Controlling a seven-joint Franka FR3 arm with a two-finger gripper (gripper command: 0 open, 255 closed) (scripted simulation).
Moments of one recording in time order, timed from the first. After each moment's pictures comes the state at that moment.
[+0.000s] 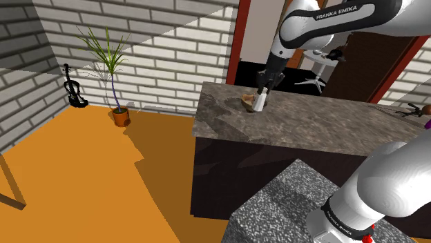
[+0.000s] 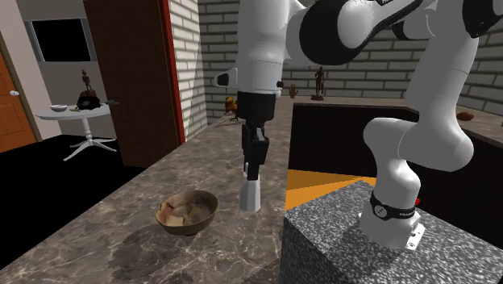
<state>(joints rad) 0.00 -0.31 -0.18 -2.28 0.00 2.07 0.13</state>
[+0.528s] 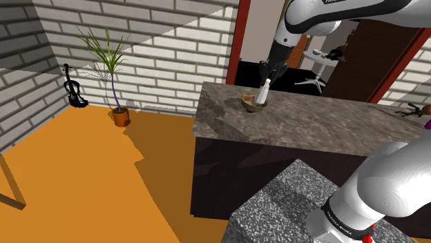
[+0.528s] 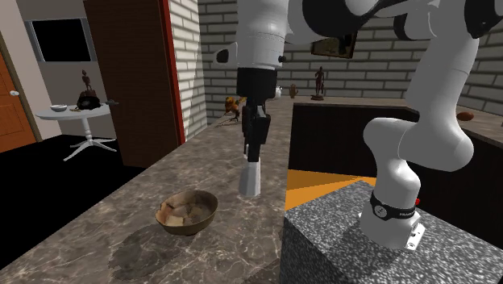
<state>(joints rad) 0.00 -0.33 -0.18 -2.19 0.00 1.96 0.13</state>
